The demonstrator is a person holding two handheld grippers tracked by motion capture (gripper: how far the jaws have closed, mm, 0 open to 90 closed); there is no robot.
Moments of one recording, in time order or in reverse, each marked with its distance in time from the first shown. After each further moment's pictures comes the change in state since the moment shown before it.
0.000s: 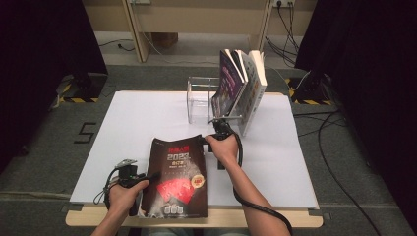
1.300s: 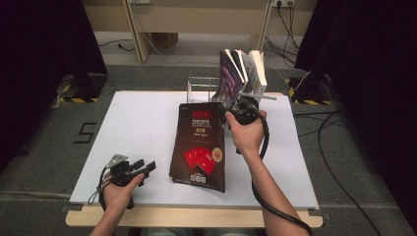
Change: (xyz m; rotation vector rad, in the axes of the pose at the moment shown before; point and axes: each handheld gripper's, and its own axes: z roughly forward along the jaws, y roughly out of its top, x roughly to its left) left arm 0.006 0.011 -0.012 -0.180 0.049 0.048; right arm 0.050 0.024 -0.131 -0.403 -0.090 -0.208
